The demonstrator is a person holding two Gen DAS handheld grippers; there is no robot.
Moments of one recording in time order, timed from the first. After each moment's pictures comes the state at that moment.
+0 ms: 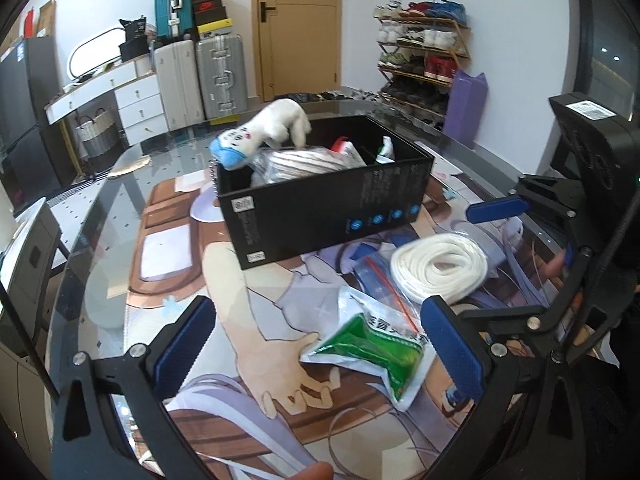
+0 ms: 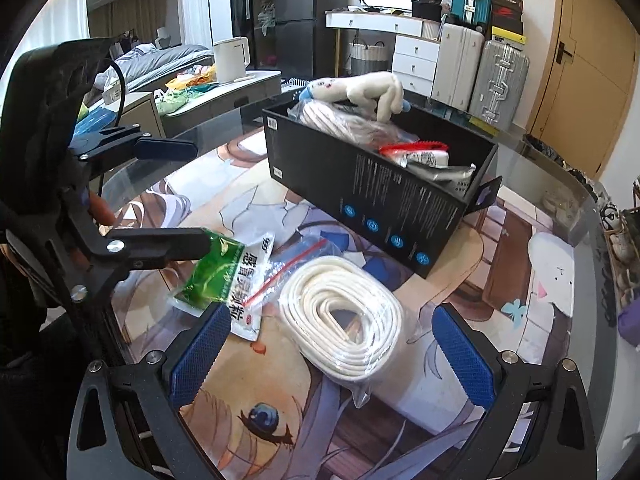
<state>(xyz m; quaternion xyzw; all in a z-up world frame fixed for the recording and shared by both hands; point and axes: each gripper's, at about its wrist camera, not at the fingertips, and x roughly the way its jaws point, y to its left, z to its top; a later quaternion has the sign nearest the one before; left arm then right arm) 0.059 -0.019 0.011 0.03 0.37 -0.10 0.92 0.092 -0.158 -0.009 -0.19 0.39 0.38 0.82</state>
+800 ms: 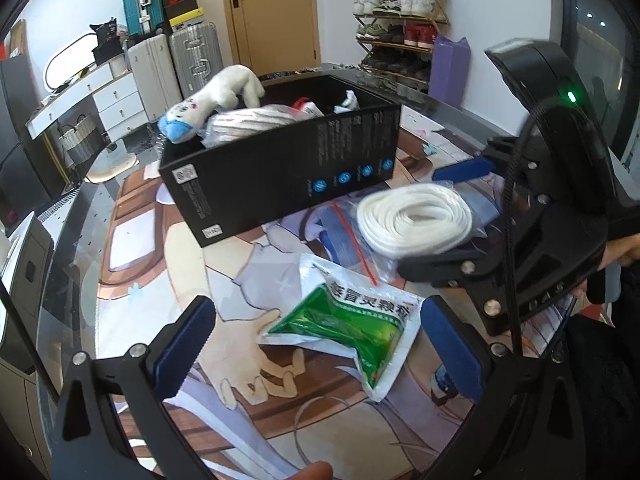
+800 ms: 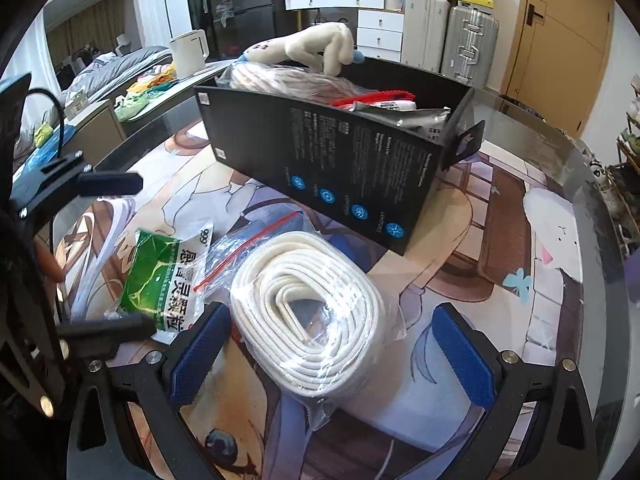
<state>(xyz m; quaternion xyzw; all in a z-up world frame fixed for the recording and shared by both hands) 0.056 -0.048 -0.008 0.08 0.40 -0.13 0.90 0.122 -0.154 -0.038 -0.17 0.43 0.32 0.83</state>
